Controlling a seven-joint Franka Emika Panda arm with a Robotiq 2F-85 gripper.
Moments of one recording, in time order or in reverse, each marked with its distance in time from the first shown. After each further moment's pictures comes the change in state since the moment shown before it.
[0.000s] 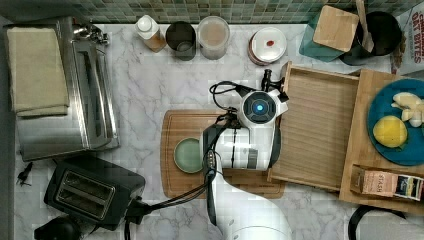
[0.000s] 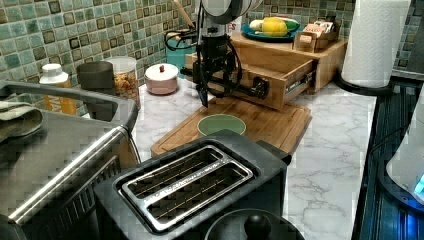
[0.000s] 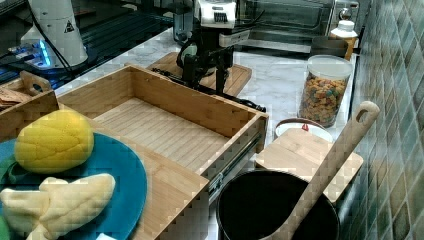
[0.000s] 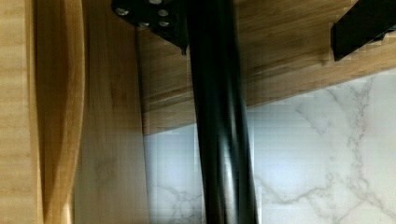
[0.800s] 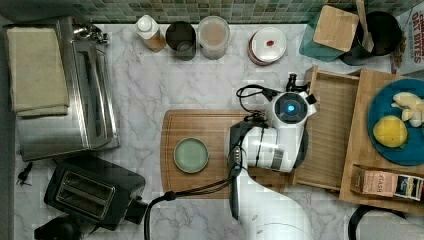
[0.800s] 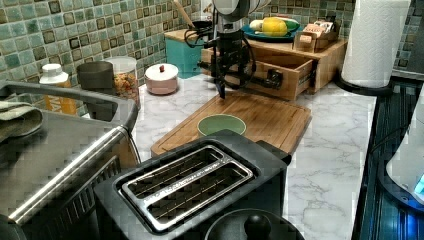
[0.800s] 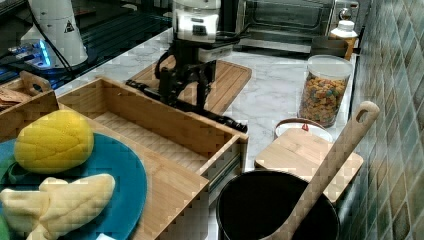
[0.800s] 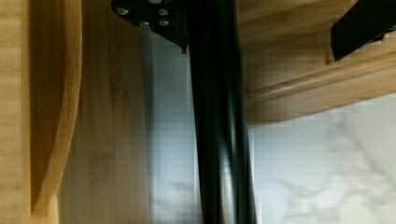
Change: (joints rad) arm -0.042 0.028 -0.074 0.029 -0.043 -0.028 -0.101
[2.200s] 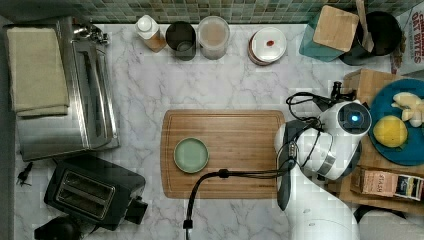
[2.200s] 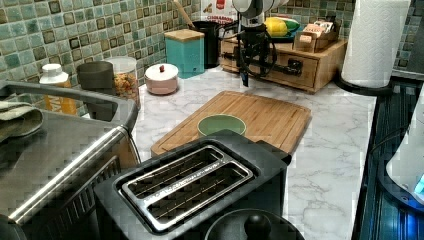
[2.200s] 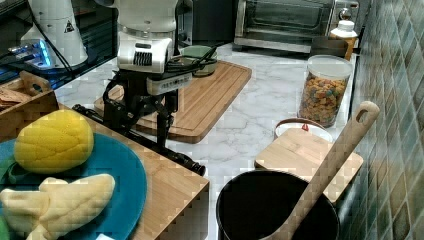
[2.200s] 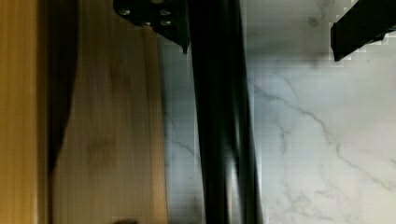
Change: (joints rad) arm -0.180 0.090 -0.078 0.104 0.013 0.017 -0.246
